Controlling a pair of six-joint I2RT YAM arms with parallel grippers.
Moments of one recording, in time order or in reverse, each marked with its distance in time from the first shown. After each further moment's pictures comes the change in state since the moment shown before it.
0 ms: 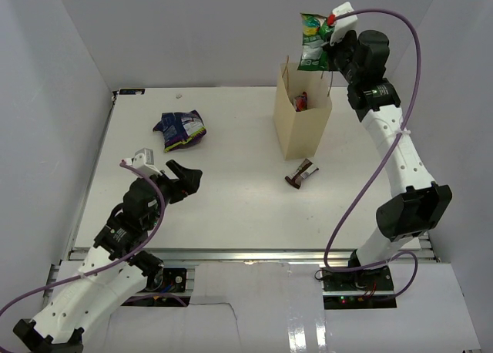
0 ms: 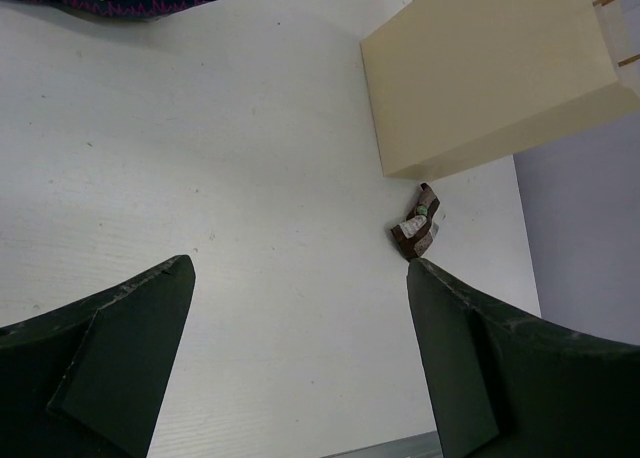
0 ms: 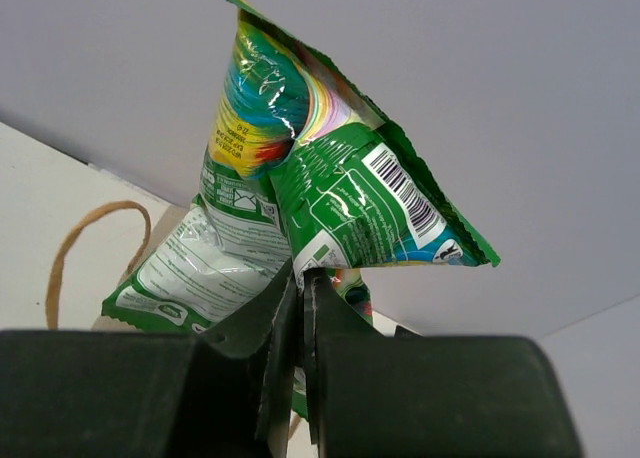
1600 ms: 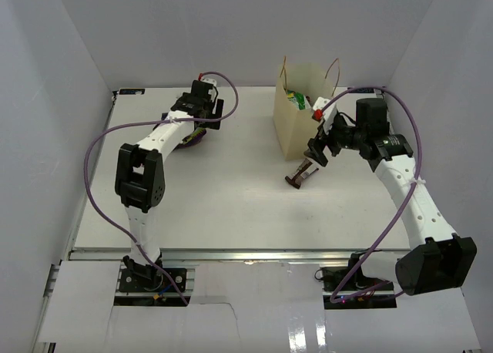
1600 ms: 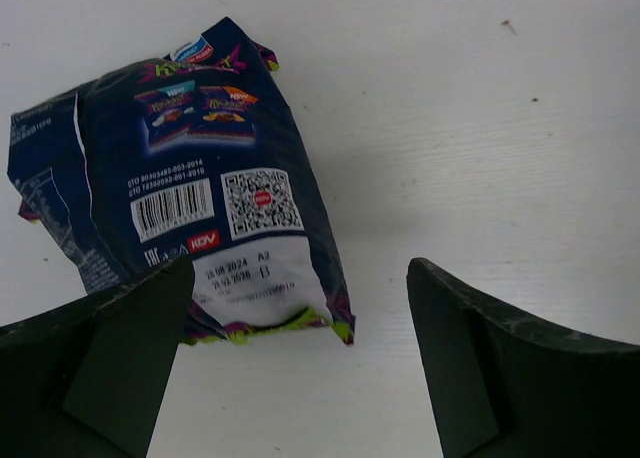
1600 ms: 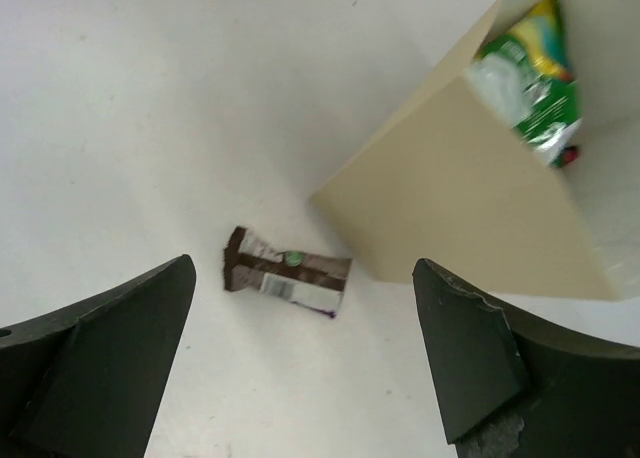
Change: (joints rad) left arm 0.245 1.437 1.028 -0.055 0.022 0.704; right arm -0.031 -0.391 -0.555 -0.421 -0.505 -0.332
